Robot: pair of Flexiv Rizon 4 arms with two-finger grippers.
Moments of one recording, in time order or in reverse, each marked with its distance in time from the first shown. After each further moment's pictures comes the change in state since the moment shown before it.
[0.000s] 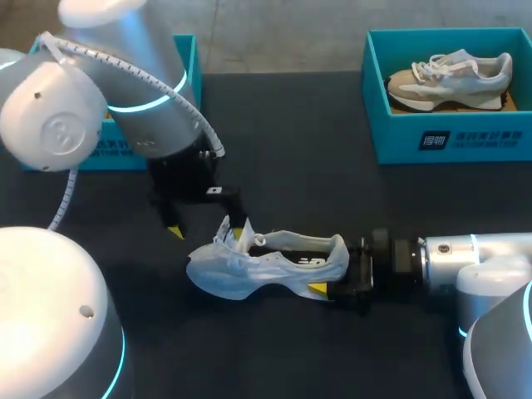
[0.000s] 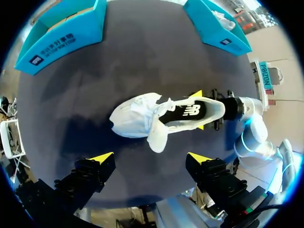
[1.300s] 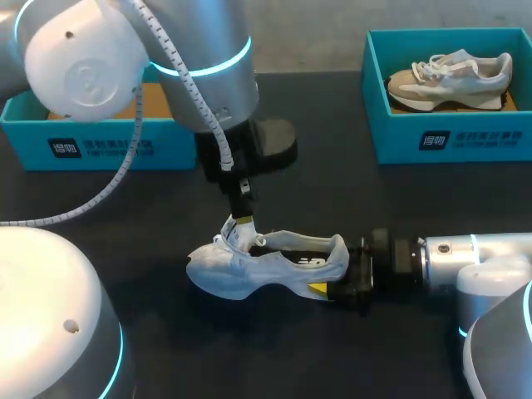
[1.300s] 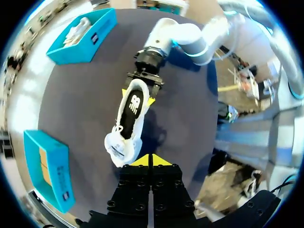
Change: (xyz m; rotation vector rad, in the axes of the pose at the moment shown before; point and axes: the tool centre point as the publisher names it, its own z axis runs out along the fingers) left arm 0.061 0.013 -0.055 -0.045 -0.079 1.200; right arm 0.000 0.000 0.000 0.000 0.000 0.000
